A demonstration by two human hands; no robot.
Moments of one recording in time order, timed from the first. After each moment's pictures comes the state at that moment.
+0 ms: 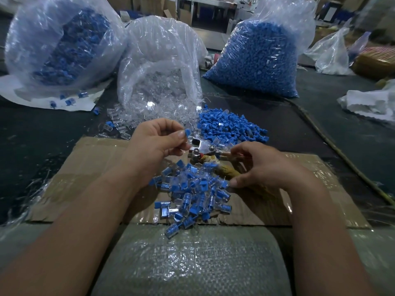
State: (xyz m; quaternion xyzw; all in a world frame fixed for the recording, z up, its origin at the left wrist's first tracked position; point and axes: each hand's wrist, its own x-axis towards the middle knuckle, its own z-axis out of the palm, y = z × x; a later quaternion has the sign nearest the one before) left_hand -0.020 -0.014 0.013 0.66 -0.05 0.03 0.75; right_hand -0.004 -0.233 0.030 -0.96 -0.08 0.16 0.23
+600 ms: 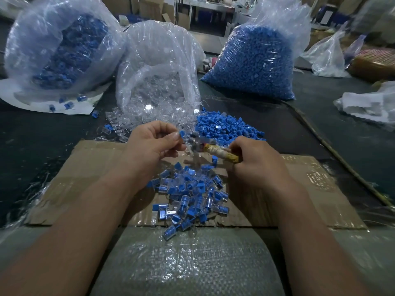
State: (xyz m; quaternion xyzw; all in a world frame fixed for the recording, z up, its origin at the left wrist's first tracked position) left_hand -0.017 -0.012 0.011 0.65 -0.04 0.03 0.76; right_hand -0.006 -0.216 0.024 -0.98 -0.10 -0.02 0.15
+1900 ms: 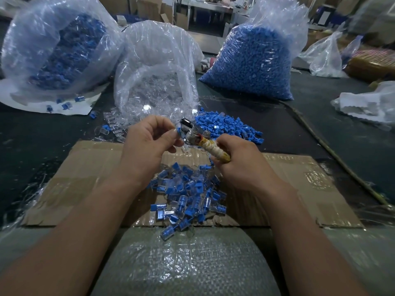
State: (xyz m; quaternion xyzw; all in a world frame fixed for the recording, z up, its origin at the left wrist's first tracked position) left_hand -0.024 -0.018 0.011 0.72 -0.08 0.16 0.67; right_hand -0.013 -0.197 0.023 -0.95 -0.17 -0.02 0.26
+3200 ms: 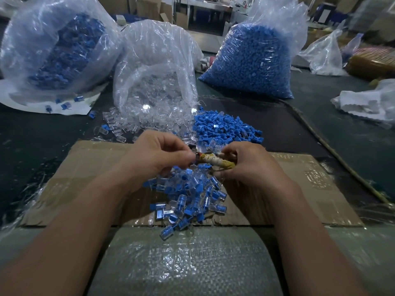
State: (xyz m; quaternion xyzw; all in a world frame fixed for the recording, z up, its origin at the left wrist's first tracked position) left_hand -0.032 -0.011 0.022 0.75 -0.09 -0.08 0.65; right_hand -0.003 -0.216 0.018 -0.98 -0.09 0.04 0.20
